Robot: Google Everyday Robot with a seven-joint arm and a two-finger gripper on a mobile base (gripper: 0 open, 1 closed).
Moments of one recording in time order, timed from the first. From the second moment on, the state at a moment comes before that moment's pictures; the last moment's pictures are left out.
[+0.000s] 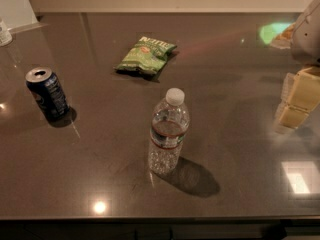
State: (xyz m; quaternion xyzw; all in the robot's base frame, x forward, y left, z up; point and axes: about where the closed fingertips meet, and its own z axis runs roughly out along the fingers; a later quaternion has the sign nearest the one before) arm 0.438 -0.217 0.976 -0.60 0.78 -0.03 0.16
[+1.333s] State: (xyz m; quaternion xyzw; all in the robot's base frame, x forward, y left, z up) arm 0.520 -0.179 0.981 -0.59 0.77 -0.01 0.24
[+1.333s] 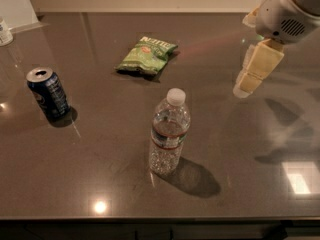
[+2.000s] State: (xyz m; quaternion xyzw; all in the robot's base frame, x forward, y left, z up) arm 0.608 -0.157 0.967 -0.55 0.79 0.01 0.28
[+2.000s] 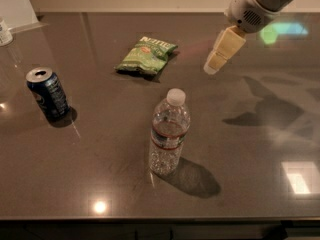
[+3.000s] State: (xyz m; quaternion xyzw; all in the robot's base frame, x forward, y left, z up) arm 0.716 -0.089 0.904 -0.51 0.80 0.10 0.31
